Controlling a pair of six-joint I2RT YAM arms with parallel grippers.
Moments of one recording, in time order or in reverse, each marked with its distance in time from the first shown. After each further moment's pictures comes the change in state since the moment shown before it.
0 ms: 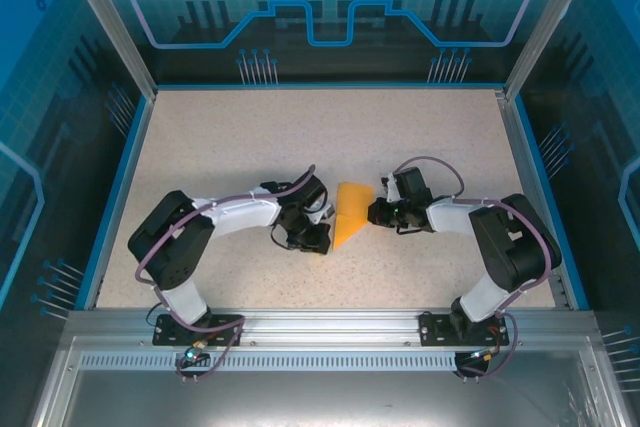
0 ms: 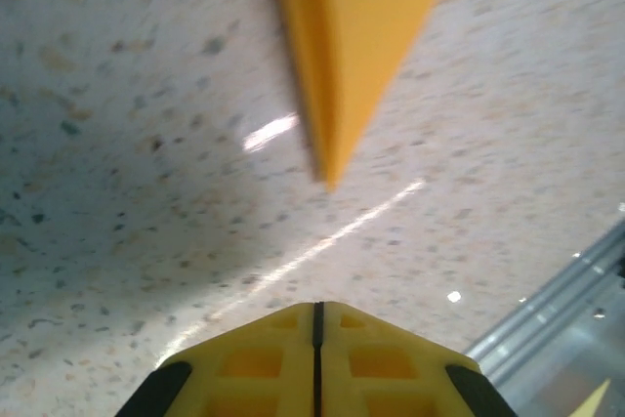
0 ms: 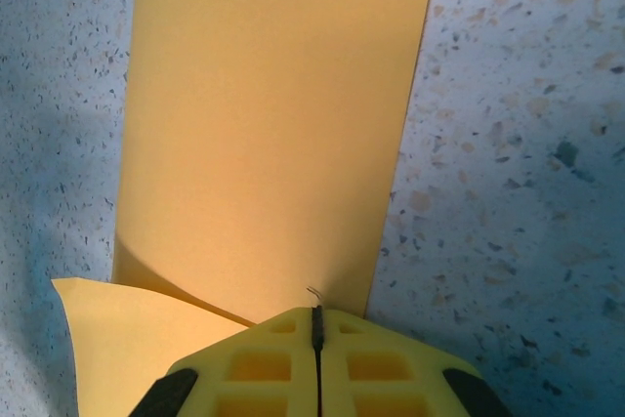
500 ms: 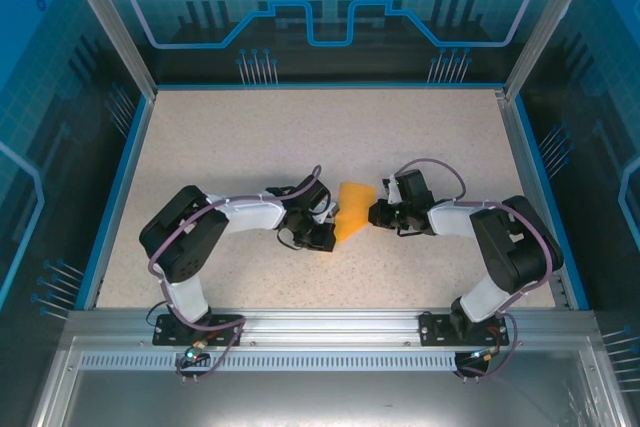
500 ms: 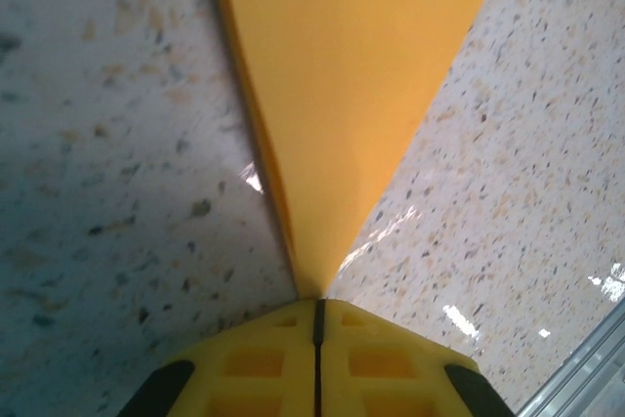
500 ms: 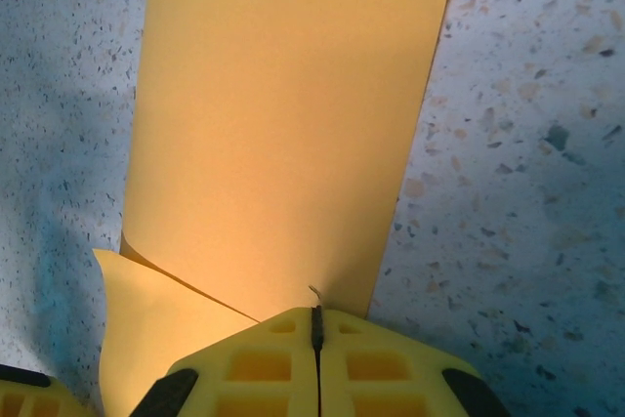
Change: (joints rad) left arm -0.003 0.077 -0.069 0.208 -0.029 0.004; right arm -0.006 -0.010 -0.033 0.042 -0.002 0.008
